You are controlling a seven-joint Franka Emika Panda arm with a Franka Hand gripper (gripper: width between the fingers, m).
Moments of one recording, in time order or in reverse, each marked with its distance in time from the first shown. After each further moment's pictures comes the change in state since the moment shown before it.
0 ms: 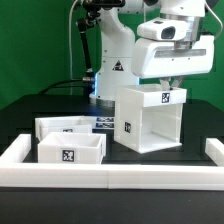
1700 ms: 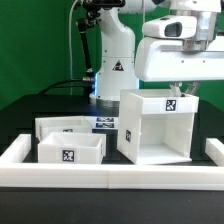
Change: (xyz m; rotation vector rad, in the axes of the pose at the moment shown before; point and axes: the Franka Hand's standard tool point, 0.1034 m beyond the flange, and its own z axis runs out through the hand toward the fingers) arm 0.088 0.047 -0.012 0.007 0.051 0.232
